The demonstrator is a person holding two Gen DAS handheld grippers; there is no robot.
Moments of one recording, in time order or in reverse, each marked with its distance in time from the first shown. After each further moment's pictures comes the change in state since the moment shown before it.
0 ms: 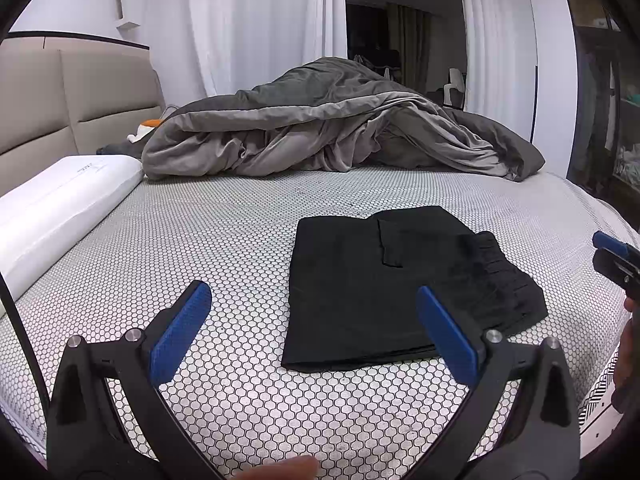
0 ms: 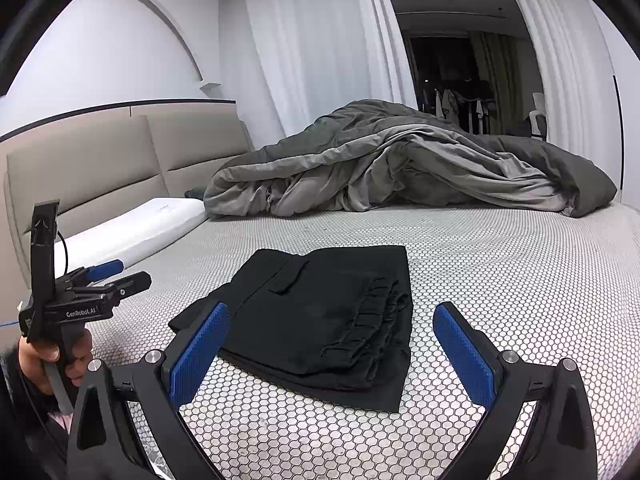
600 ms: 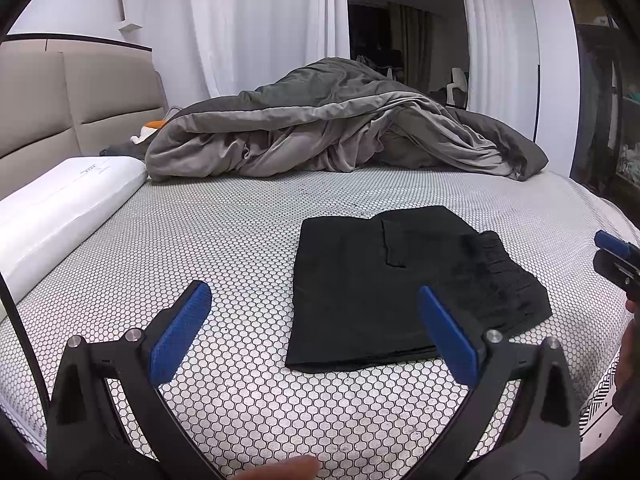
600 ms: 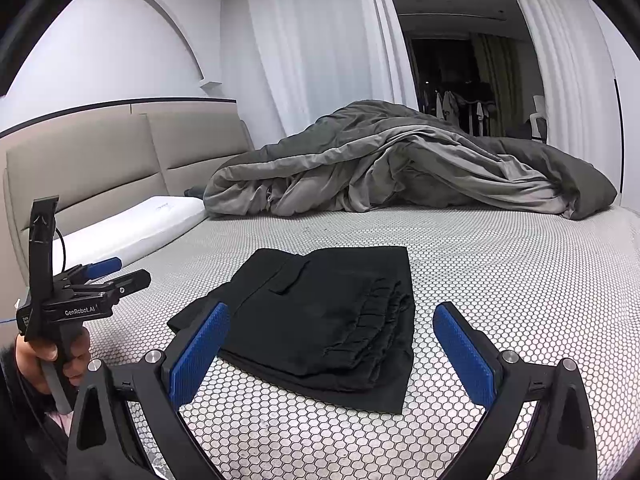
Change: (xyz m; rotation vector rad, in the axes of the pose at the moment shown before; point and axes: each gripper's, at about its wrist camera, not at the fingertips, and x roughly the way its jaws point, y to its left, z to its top) left arm 0.004 0.008 -0.002 0.009 -0.005 0.011; right arm 0.002 0.001 -0.002 -0.013 -0.002 -0.003
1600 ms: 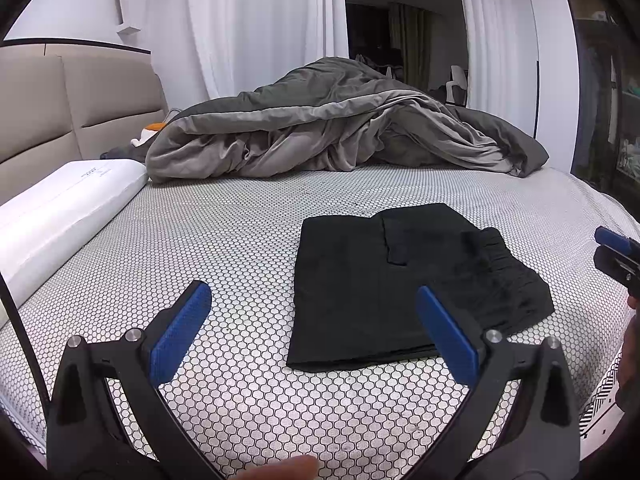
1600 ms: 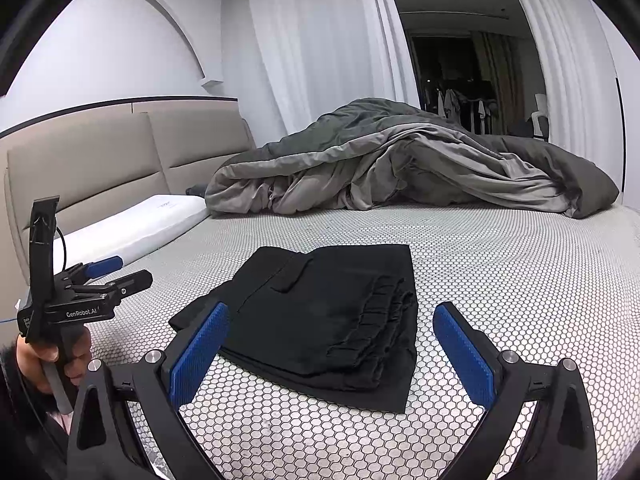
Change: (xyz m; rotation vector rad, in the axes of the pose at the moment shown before) left arm 0.004 0.004 -0.001 0.013 -0.003 0.001; right arm 0.004 0.000 0.001 0.003 0.007 0.009
